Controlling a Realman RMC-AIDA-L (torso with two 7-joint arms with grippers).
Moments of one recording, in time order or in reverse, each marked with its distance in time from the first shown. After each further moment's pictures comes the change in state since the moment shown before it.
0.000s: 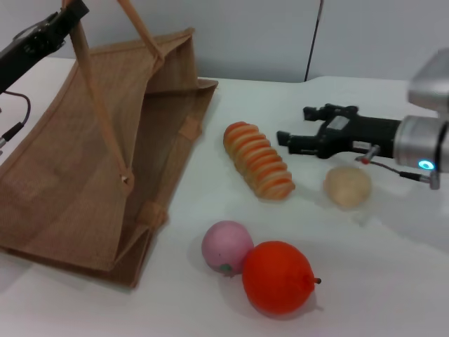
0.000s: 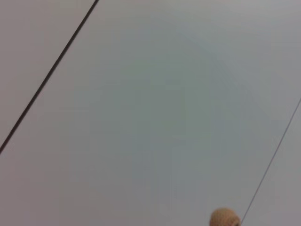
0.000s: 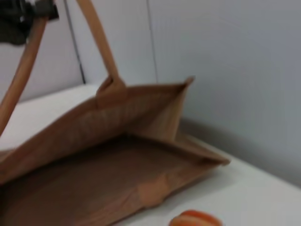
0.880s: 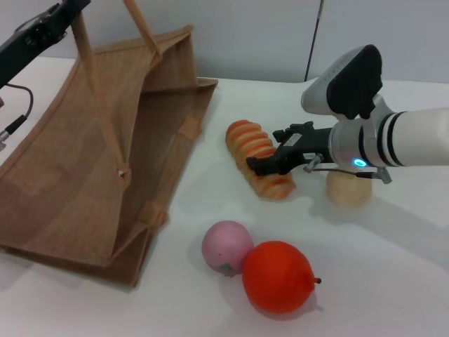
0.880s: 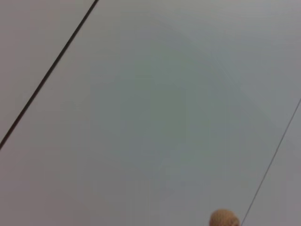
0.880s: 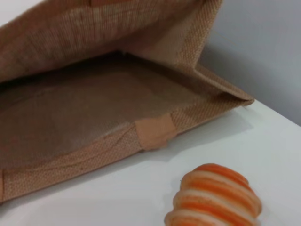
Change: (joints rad) left arm -0.018 -0.002 -0.015 -0.003 -0.003 -0.002 0.001; right arm 0.256 0.009 -0.164 0.285 -0.061 0.449 0.105
